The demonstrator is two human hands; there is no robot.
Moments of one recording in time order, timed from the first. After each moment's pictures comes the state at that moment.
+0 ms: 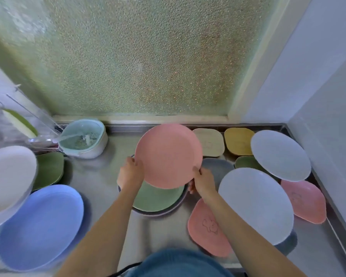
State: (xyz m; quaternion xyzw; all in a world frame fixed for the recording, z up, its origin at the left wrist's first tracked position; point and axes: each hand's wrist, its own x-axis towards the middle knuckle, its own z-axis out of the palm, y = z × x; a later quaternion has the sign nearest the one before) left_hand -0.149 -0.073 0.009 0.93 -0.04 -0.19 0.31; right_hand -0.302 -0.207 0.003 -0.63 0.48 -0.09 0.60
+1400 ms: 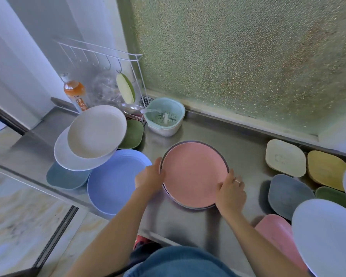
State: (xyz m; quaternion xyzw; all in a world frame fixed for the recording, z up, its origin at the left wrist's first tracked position) left_hand -0.111 0.106 -0.010 0.95 -0.07 -0.22 0.19; right_hand -0.232 -0.088 -0.040 -0.90 0.41 0.04 0.12
